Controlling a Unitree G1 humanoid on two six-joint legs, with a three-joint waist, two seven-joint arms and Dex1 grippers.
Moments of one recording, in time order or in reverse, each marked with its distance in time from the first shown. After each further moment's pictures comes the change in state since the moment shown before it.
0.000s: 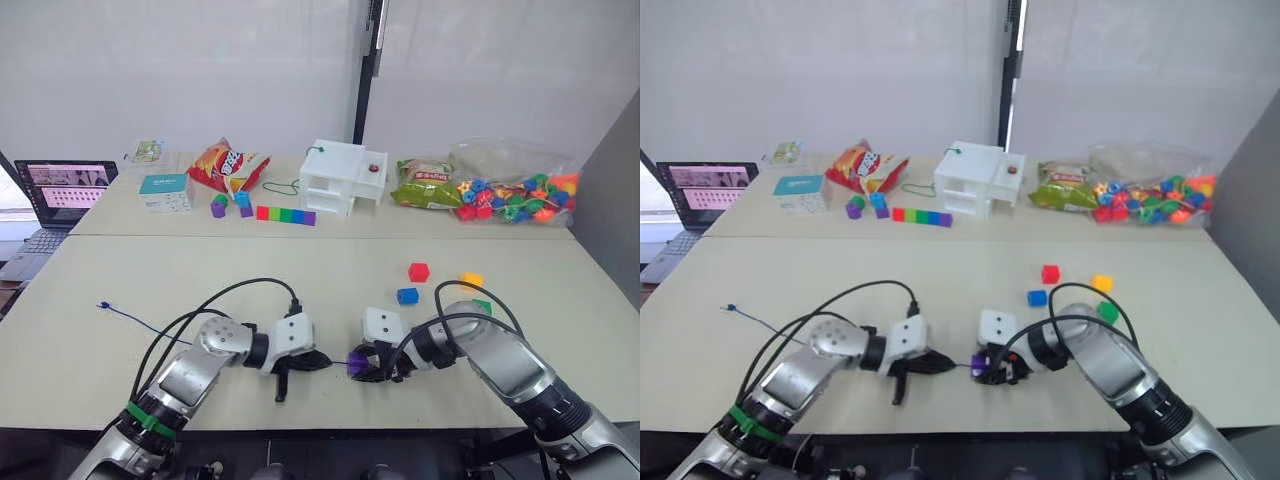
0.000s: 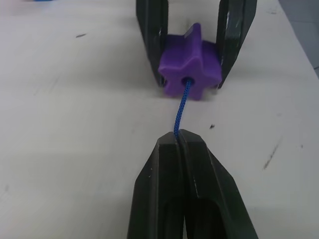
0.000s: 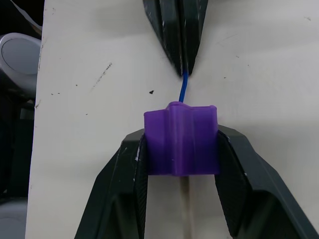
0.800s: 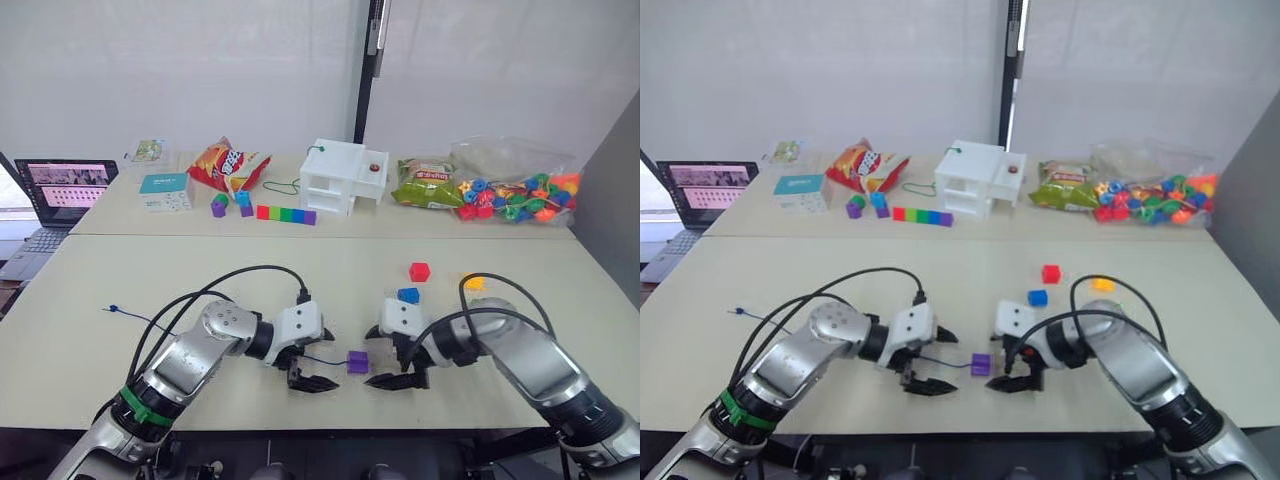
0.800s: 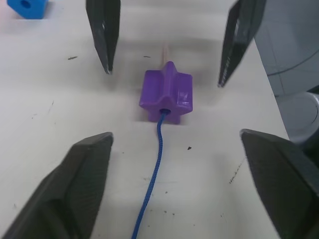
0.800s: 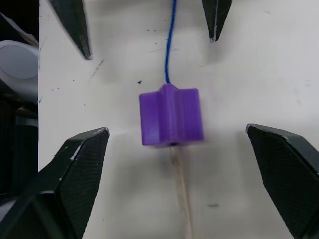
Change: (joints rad) left arm -0.107 0.033 -0.038 -0.150 -0.052 0.258 -0.022; right arm 0.062 -0.110 -0.117 -0.102 0.076 0.069 -0.026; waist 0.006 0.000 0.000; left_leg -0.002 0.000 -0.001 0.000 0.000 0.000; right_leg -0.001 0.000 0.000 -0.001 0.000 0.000
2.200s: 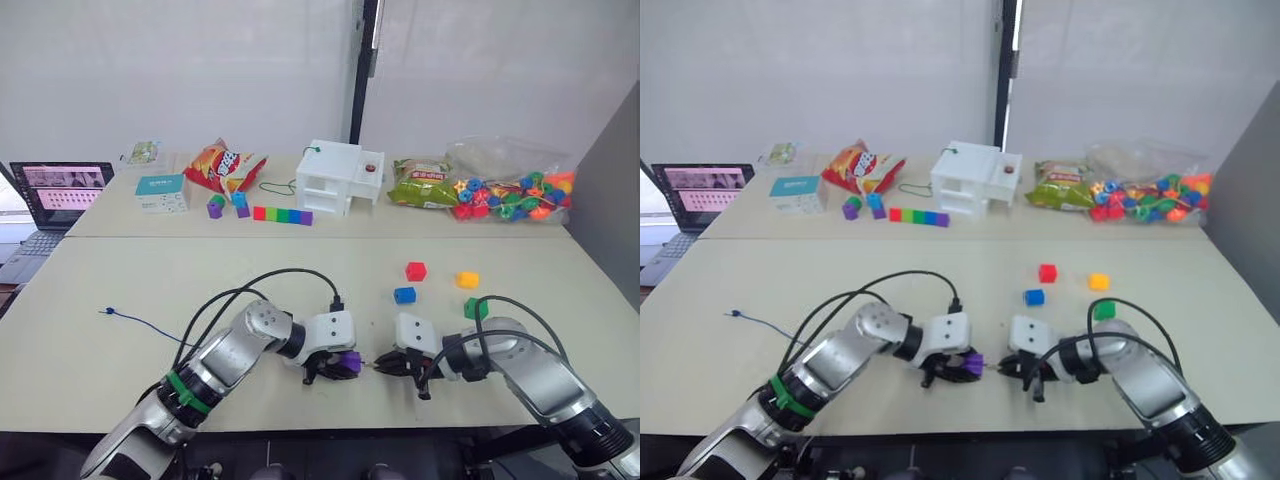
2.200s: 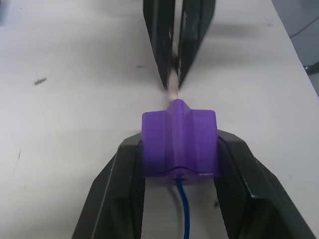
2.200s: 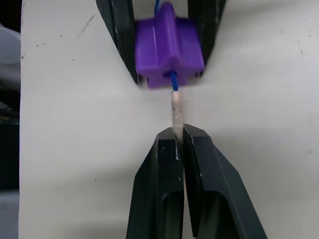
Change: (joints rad) left arm -0.040 -0.030 -0.082 0.122 0.115 -0.100 -0.011; right arm 0.101 0.003 -0.002 0.099 -0.014 -0.230 -0.040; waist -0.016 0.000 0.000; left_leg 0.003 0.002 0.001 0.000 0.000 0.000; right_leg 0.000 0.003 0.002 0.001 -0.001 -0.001
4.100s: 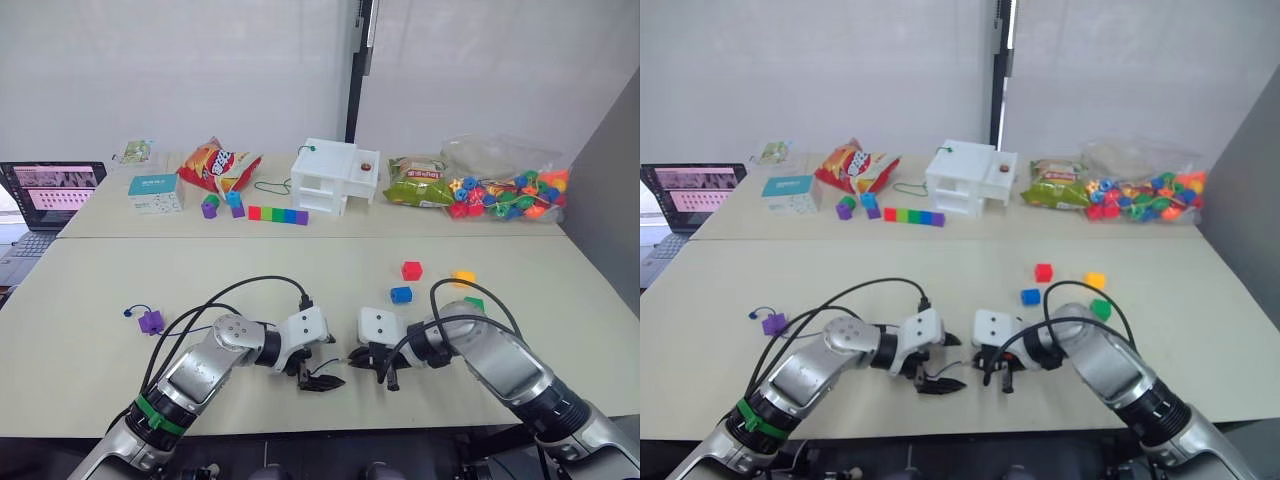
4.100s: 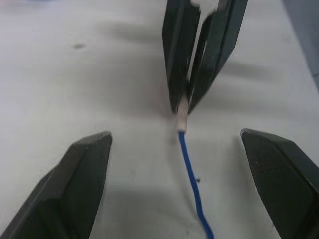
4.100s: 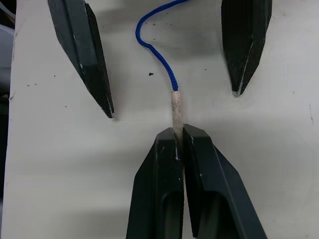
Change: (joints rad) left arm 0.106 0.009 0.083 -0.063 -0.117 0.059 0.110; right arm -0.174 0.095 0.150 -0.036 -0.080 0.158 0.000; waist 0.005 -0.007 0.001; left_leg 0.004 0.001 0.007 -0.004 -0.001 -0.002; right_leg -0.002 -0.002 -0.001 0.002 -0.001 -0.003
